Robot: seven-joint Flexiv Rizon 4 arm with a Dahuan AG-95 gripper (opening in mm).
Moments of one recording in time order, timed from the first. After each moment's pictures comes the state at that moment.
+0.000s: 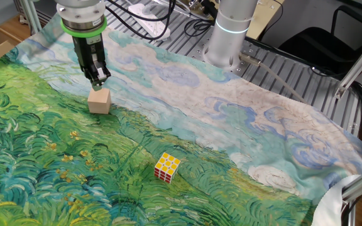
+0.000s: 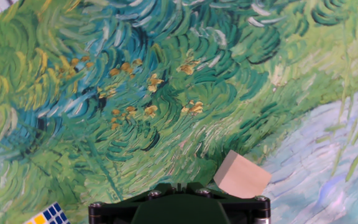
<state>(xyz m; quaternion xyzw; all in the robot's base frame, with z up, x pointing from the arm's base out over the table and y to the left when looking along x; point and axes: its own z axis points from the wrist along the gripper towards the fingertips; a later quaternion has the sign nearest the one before) 0.561 -0.160 0.202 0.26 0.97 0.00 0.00</state>
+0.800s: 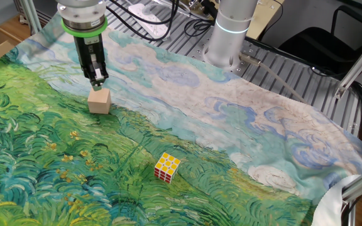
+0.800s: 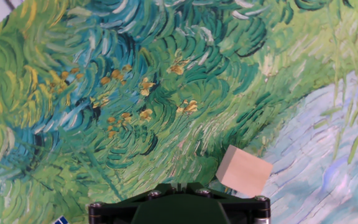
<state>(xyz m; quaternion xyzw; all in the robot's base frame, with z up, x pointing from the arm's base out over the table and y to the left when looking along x) 0.561 -0.160 0.202 0.31 0.95 0.00 0.01</state>
